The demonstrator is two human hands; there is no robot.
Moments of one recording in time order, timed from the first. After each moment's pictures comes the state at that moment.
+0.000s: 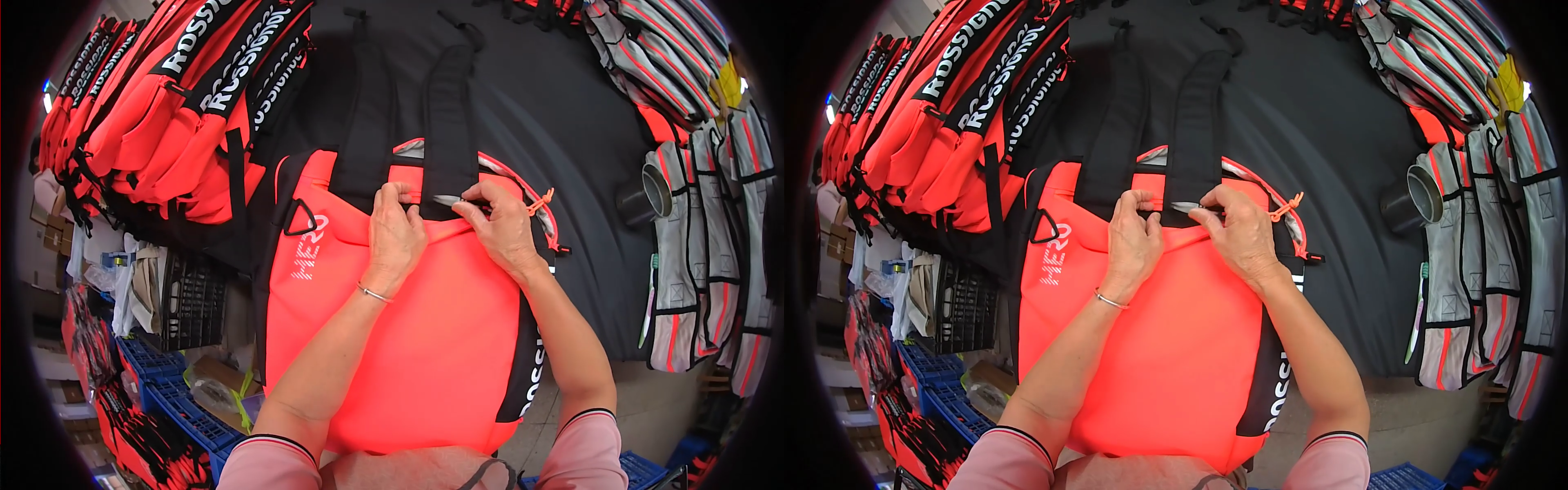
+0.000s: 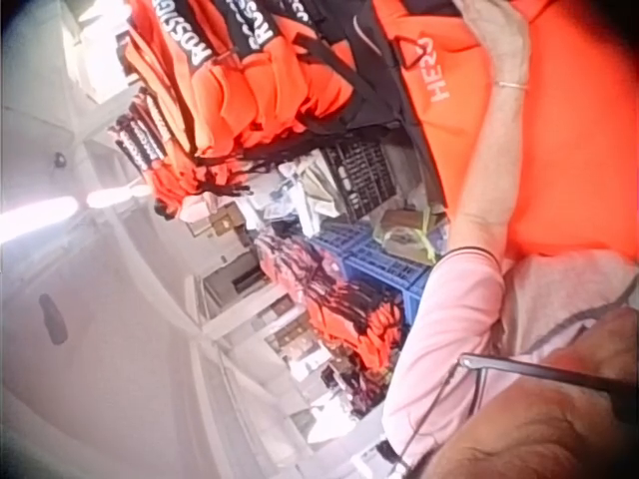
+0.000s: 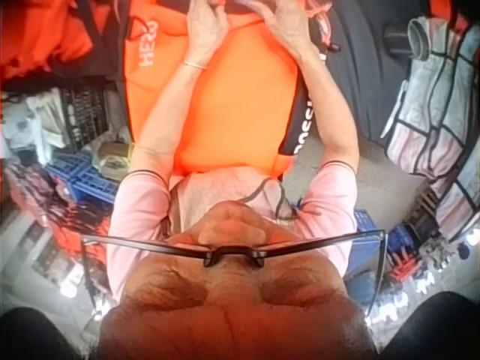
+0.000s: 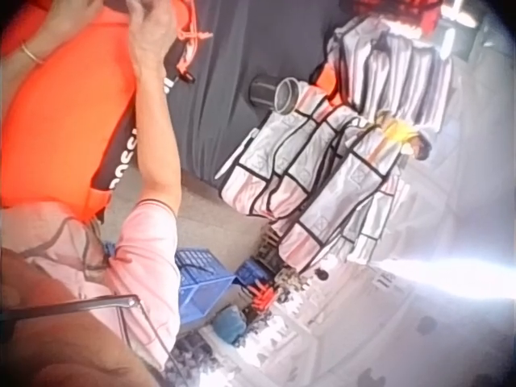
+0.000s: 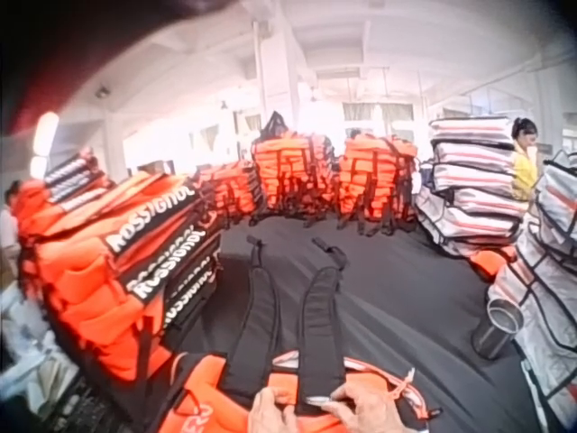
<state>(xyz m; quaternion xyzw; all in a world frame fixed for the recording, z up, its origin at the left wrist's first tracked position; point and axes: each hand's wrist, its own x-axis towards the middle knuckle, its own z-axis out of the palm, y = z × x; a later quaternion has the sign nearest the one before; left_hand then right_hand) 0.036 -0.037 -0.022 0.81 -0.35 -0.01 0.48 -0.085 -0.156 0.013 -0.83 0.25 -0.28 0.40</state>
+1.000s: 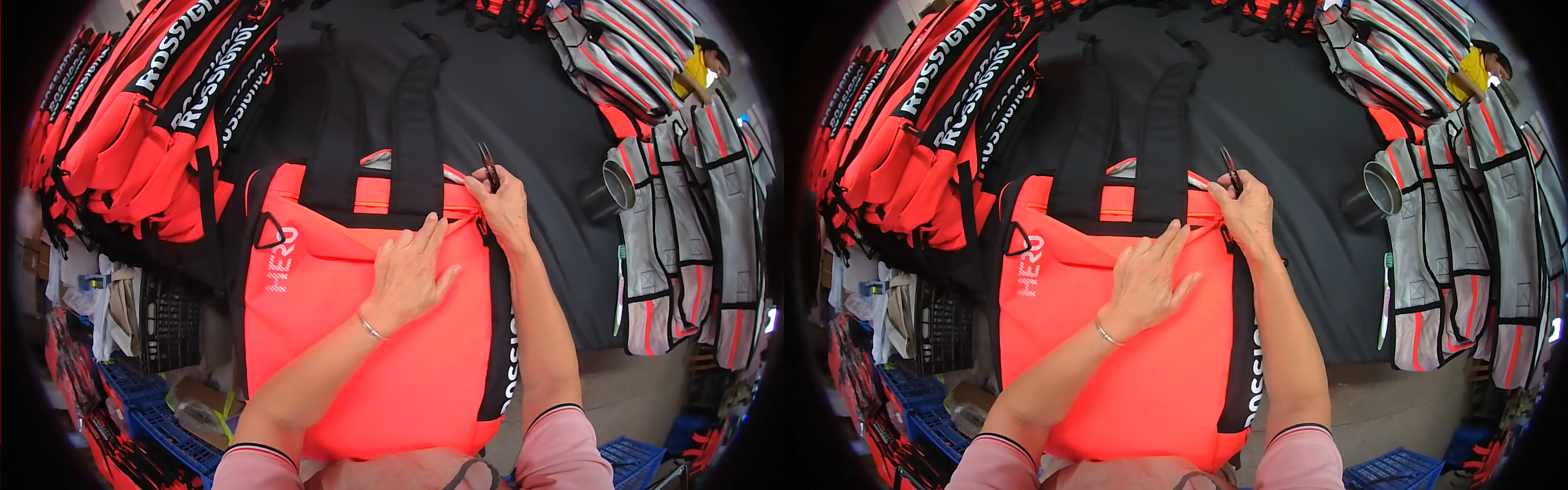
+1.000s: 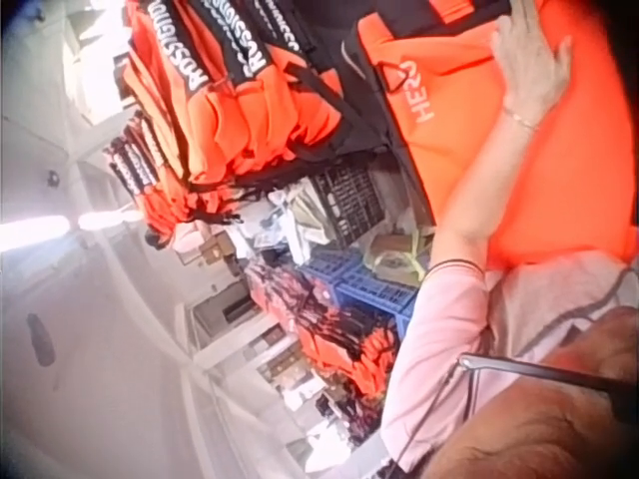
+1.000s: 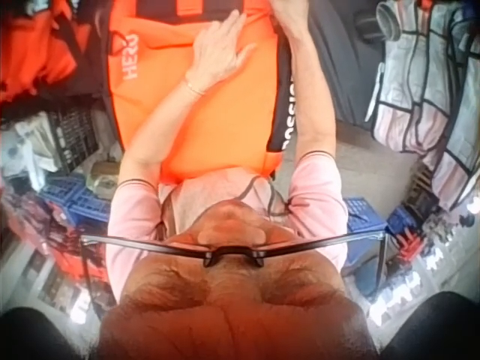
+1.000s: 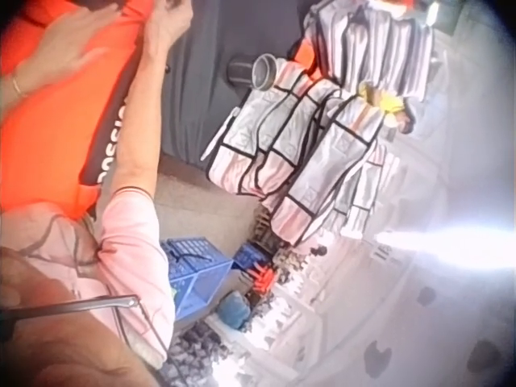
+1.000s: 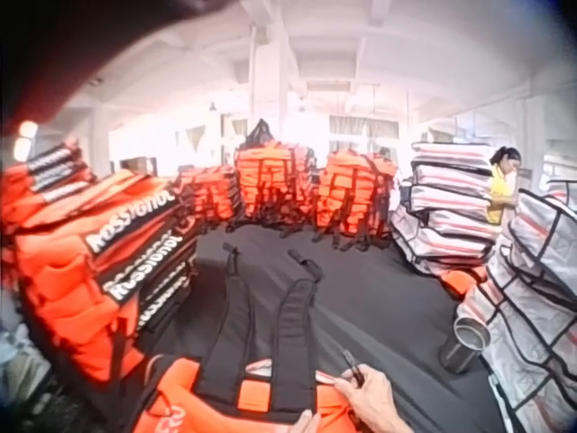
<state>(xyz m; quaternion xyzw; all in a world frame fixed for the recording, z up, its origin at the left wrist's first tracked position) -0.021 -0.028 0.004 0.76 -0.60 0.05 0.26 -0.096 -0.211 0.016 -0.73 0.43 -0.29 0.44</state>
